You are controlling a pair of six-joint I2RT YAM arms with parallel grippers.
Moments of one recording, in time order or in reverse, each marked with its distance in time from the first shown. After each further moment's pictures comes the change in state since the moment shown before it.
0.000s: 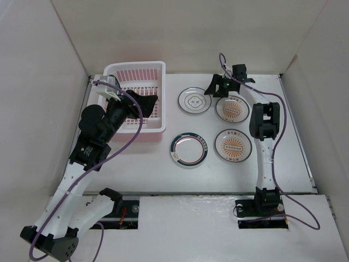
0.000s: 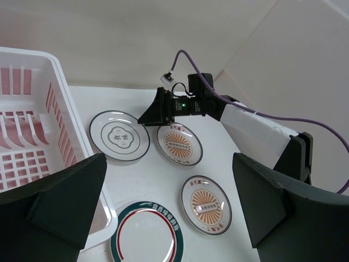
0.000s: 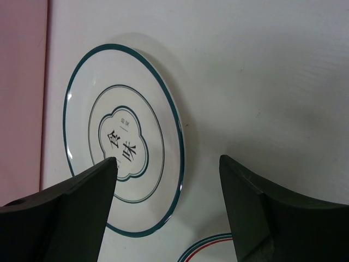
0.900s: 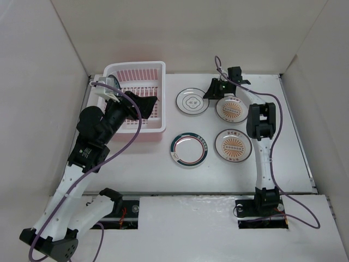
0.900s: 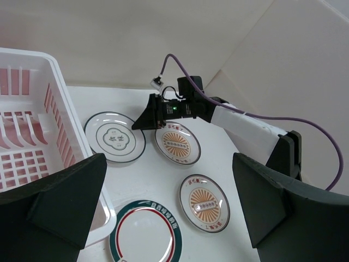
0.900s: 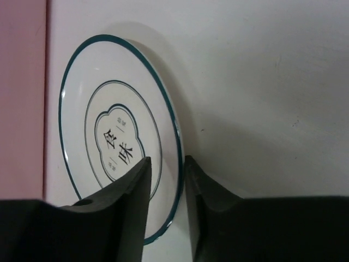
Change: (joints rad) left arm 0.000 -0.020 0.000 -0.014 0.009 0.000; right arm 0.031 0.041 0.025 -0.013 -0.030 0.012
